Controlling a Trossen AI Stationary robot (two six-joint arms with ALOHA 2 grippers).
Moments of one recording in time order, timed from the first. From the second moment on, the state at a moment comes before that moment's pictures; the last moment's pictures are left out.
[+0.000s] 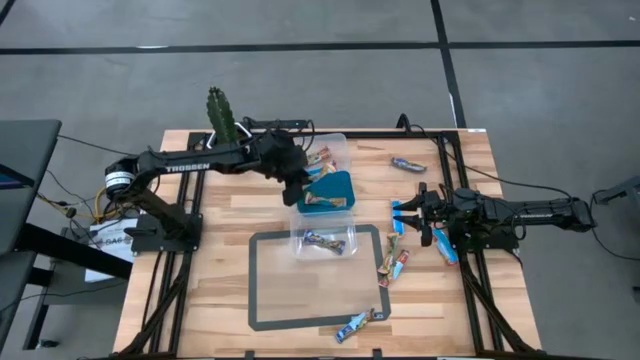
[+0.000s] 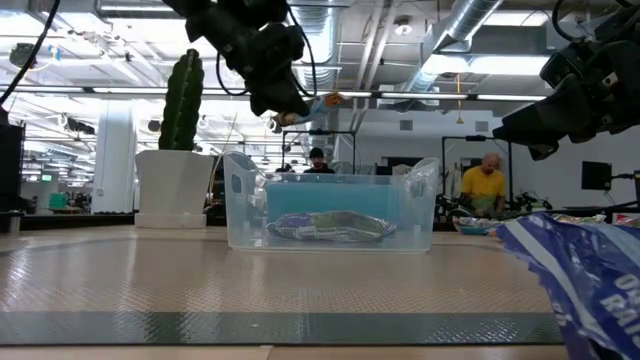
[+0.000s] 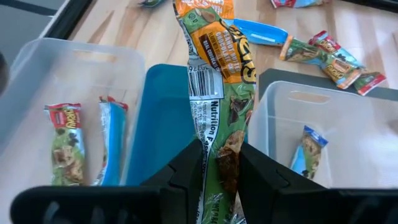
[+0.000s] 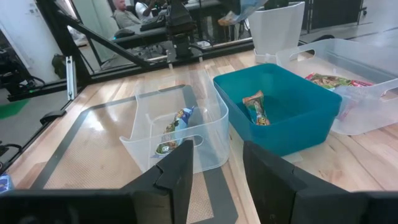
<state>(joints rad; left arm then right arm) 0.34 1.51 1.16 -0.39 0.20 0.03 -0.04 0.22 0.01 0.01 0.00 0.15</state>
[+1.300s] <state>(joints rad) 0.35 1.77 1.16 -0.36 0.14 0.10 -0.04 0.22 0.01 0.01 0.00 0.15</state>
